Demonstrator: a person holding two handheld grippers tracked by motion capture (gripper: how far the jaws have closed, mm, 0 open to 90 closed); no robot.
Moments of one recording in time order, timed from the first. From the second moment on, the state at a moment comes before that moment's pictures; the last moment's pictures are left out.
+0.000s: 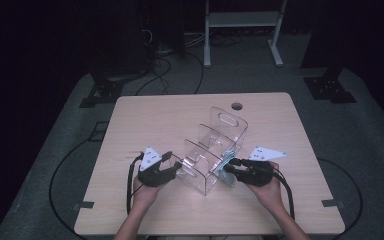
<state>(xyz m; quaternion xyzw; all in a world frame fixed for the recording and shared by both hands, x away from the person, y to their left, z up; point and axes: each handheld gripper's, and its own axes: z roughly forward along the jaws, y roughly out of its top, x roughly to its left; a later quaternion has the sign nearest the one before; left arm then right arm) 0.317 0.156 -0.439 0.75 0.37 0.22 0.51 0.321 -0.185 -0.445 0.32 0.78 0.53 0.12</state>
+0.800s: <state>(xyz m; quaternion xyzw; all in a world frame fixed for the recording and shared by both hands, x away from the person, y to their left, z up) 0.318 0.161 -0.439 0.74 0.37 0.22 0.52 0.310 -0.162 -0.445 0.28 0.81 0.52 0.08</state>
